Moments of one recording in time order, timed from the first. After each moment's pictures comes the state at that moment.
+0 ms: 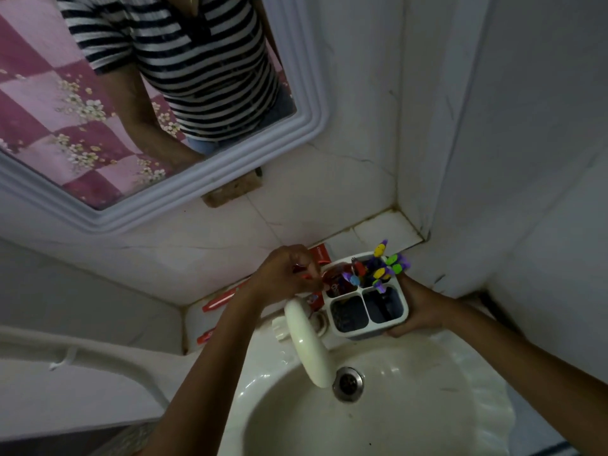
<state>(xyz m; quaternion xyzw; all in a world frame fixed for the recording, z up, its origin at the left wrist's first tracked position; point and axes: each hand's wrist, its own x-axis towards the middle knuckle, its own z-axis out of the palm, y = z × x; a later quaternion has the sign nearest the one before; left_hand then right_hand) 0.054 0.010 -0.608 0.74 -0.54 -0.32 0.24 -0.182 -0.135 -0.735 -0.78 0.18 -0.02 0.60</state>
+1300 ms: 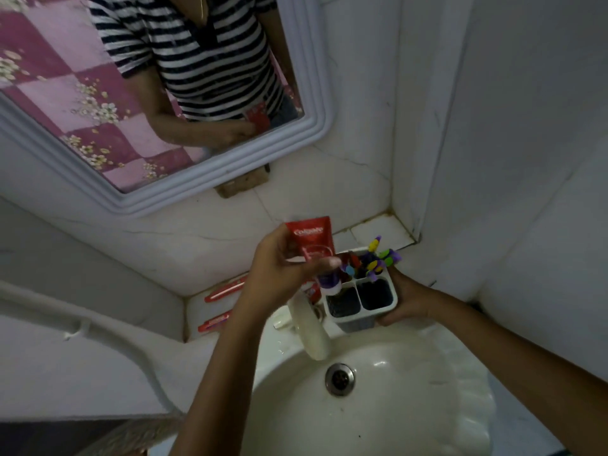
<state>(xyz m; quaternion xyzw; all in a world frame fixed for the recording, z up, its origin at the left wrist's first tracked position) -0.024 0.043 -0.539 0.75 -0.35 -0.28 0.48 -0.184 -0.133 -0.722 -0.78 0.21 0.01 0.59</state>
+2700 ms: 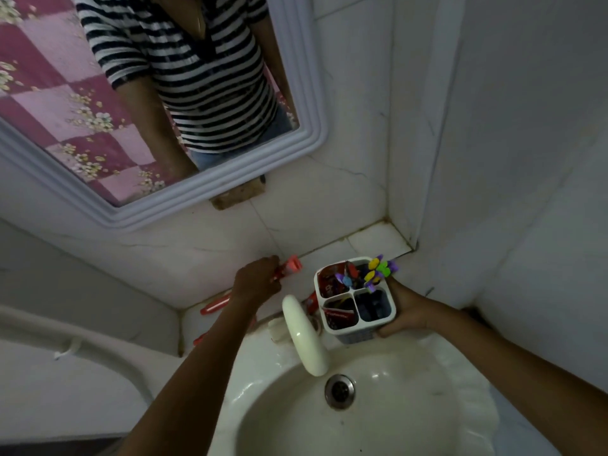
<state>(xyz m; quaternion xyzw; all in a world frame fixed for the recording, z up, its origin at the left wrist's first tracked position) 0.102 0.029 -0.677 0.86 -0.50 -0.06 -0.04 -0.182 -0.133 -0.735 -0.76 0.20 -0.01 0.62</state>
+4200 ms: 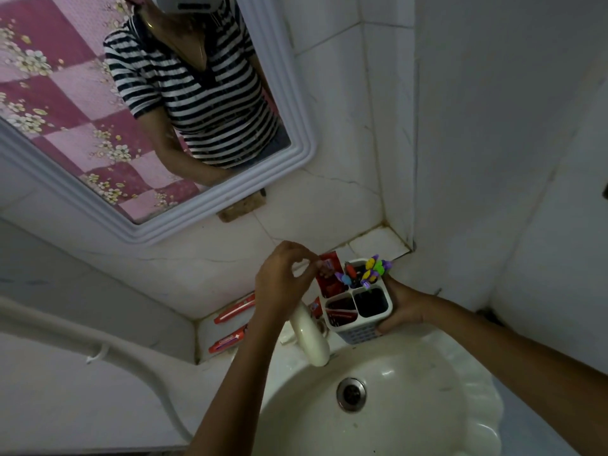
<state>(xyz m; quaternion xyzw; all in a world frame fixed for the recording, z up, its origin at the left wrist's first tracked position) -0.002 0.026 -0.591 0.82 -0.50 0.01 0.28 -0.181 -0.132 -0.730 -0.76 0.19 -0.01 0.62</state>
